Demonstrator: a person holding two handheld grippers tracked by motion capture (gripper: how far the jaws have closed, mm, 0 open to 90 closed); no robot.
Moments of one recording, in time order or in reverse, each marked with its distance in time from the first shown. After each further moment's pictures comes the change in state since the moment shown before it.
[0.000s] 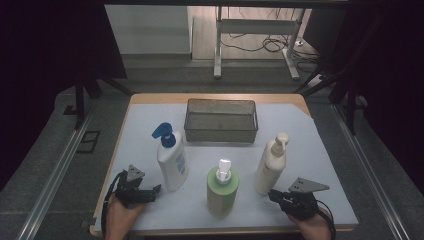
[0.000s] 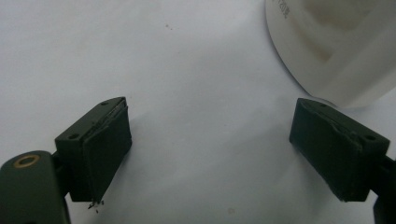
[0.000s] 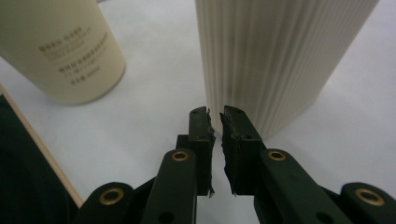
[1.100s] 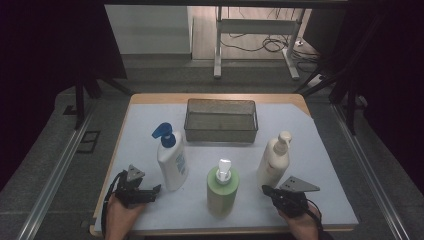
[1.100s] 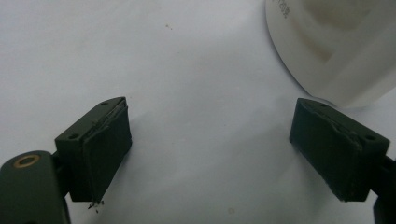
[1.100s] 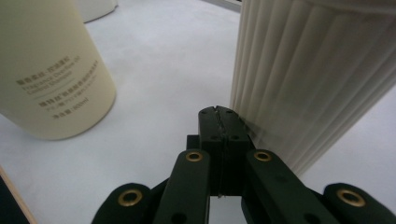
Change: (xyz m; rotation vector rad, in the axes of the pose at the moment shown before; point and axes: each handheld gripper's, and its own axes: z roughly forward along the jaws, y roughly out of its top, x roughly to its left) left arm 0.000 0.000 0.000 0.000 0.000 0.000; right arm 0.010 0.005 0.018 -0.061 -0.073 -0.011
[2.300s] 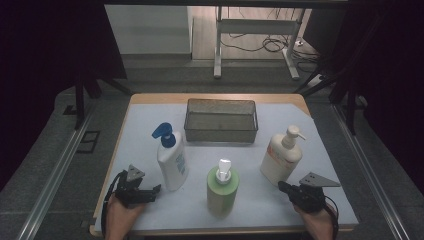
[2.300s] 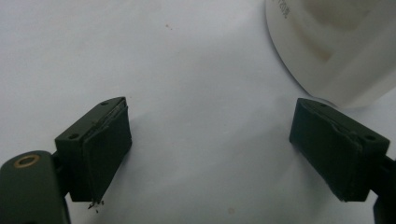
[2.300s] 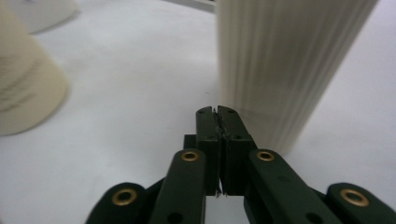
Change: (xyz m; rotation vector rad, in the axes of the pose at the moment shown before) left arm 0.000 0.000 0.000 0.000 0.000 -0.001; right arm -0.044 -0.013 -0.021 -0.017 -0.005 0.085
